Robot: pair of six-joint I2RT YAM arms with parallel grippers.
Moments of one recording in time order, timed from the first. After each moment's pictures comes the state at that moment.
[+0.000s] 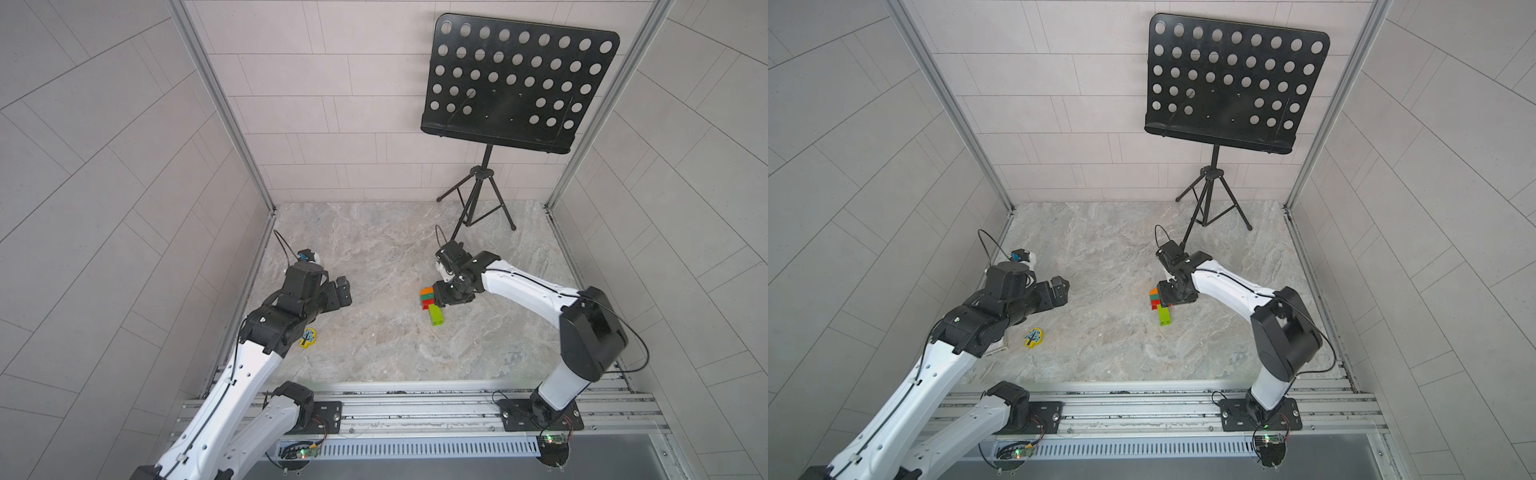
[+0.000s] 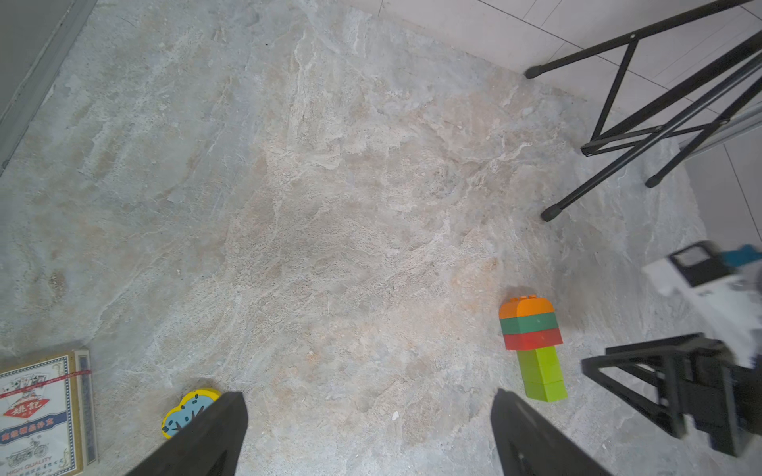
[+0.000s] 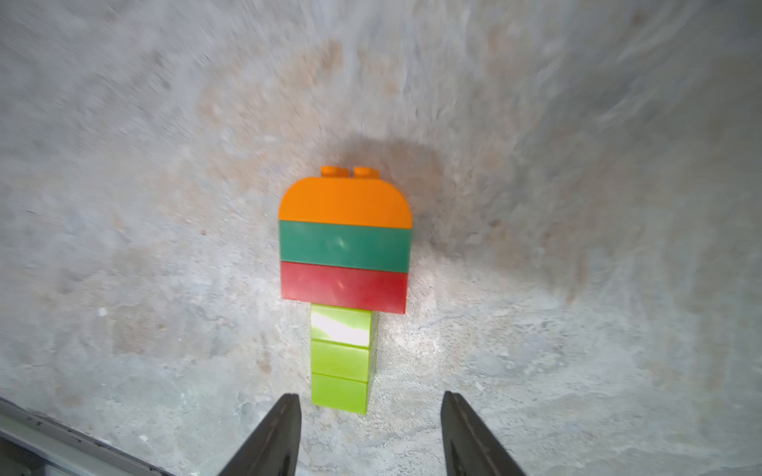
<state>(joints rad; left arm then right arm) -0.35 0.84 0.90 -0.81 -0.11 -0.53 0.56 1.58 1.19 -0.77 -0.07 0.42</state>
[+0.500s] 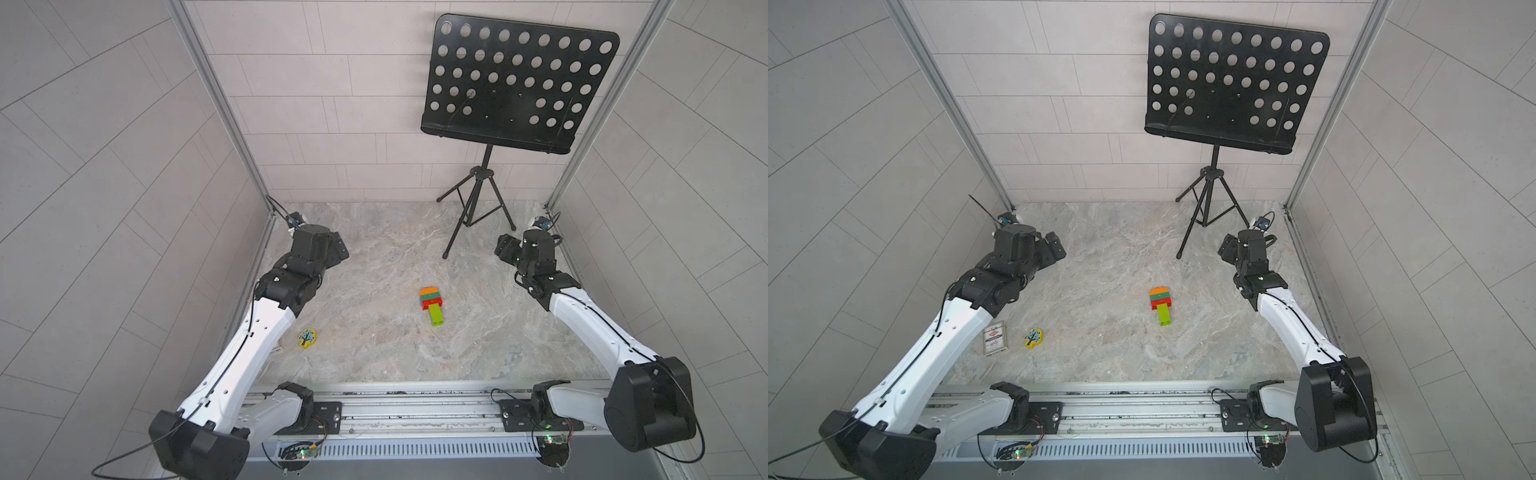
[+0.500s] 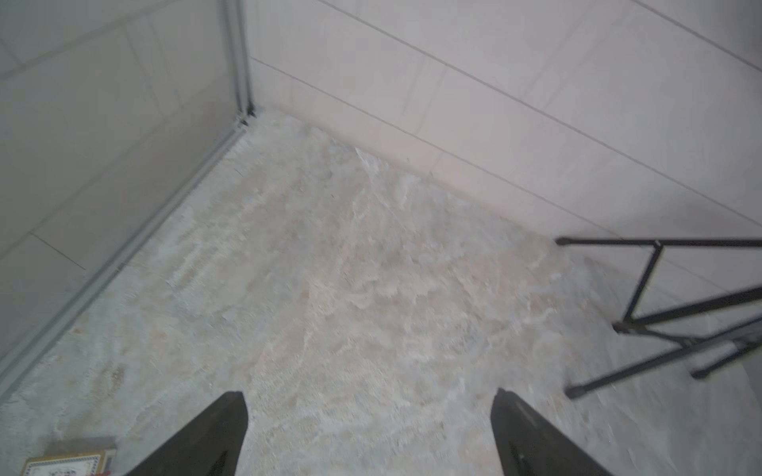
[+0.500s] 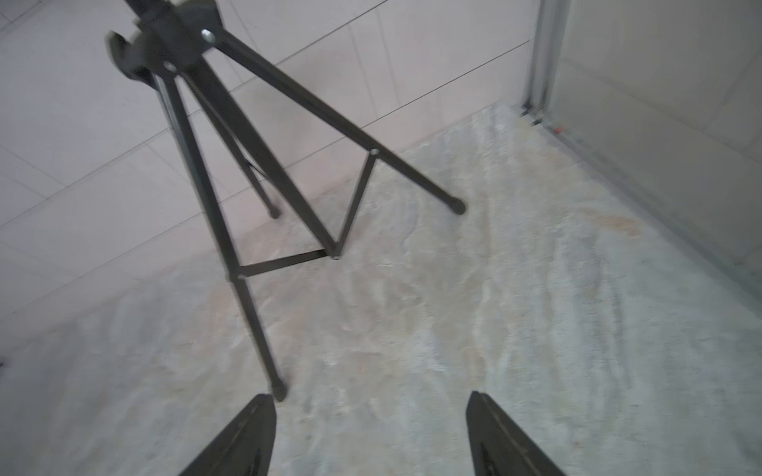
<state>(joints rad) -0.29 1.10 1.10 -0.57 -0.45 -0.59 0.10 1.24 0.80 -0.04 0.29 0.48</state>
